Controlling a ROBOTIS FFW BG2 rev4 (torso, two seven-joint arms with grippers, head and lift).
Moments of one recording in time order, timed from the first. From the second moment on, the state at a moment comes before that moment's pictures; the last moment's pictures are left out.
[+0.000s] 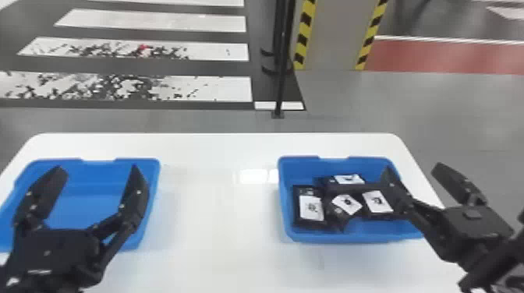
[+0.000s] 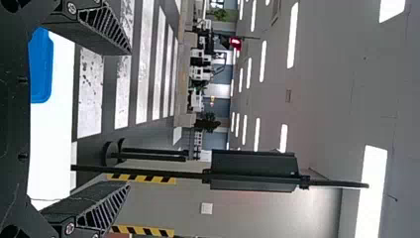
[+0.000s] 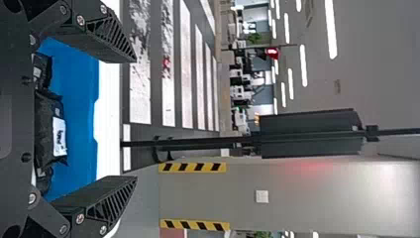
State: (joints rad) left arm 0.71 0.09 -0.03 -2.36 0.09 -0.06 0.05; right arm 0.63 -0.19 -0.21 -2.43 -0.32 0.36 0.11
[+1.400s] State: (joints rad) left arm 0.71 0.09 -0.03 -2.35 0.09 -0.06 0.04; right arm 0.11 -0.26 -0.09 -1.81 -0.32 0.77 0.42
